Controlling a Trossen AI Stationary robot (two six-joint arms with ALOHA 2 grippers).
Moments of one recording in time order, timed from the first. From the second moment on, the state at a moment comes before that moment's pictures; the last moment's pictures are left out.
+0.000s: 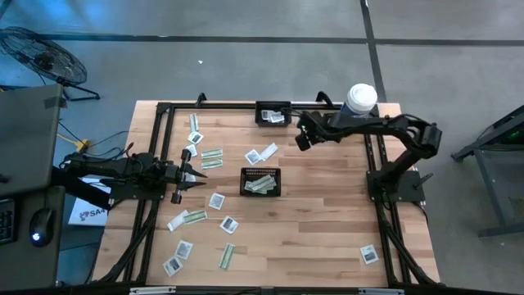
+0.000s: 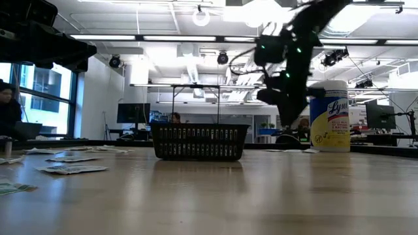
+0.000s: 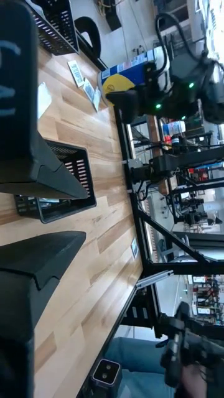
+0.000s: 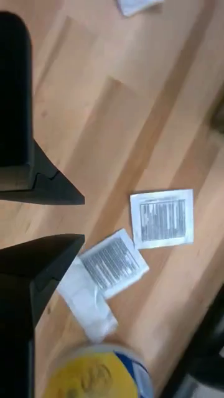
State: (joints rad) left arm -0.12 0.03 0.01 0.01 0.01 0.15; right arm -0.45 1.59 0.99 -0.66 0.37 0.62
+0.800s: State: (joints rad) left arm -0.12 0.03 0.01 0.01 0.01 0.15; right arm -0.64 1.59 0.73 -0.44 0.28 0.57
